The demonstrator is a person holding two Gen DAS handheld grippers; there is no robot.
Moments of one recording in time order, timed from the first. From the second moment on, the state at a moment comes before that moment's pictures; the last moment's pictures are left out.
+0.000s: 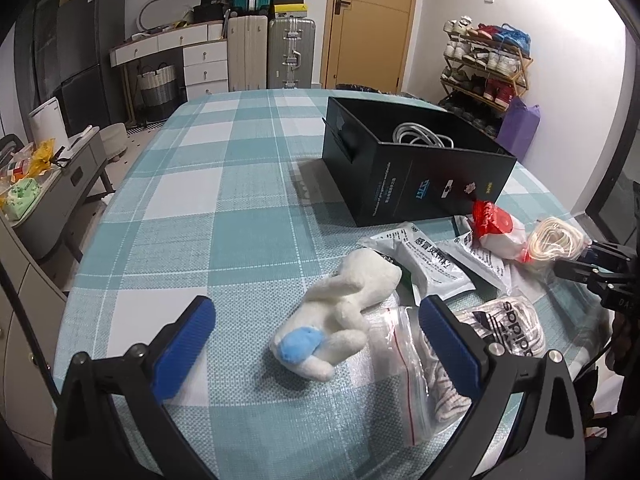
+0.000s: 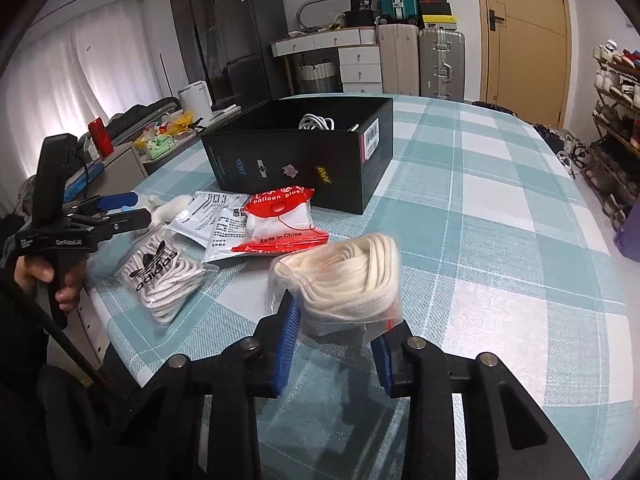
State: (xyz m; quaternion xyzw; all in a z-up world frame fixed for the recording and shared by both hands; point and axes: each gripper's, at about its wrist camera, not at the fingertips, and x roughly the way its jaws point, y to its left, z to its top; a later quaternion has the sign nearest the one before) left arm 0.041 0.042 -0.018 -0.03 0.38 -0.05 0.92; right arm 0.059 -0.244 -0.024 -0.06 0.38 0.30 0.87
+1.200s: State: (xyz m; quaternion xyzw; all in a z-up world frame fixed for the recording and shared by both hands) left arm 0.025 0.039 -0.003 -0.05 0.35 -0.09 0.93; right arm 0.084 -0.254 -0.018 0.05 0.38 0.29 0.88
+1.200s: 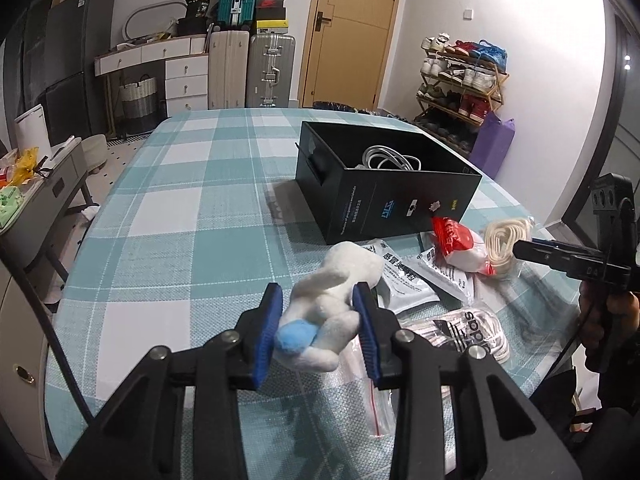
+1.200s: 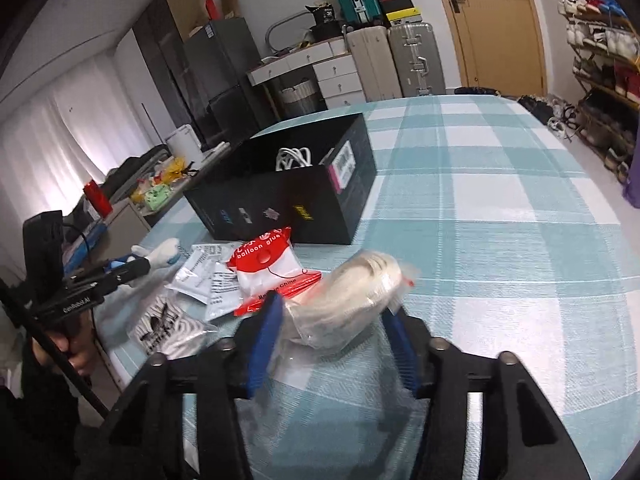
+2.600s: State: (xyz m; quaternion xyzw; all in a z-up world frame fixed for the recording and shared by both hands) left arm 0.061 0.015 0.061 -0.07 0.26 -0.08 0.96; right arm 0.058 -0.250 0.069 0.04 0.22 0.36 0.91
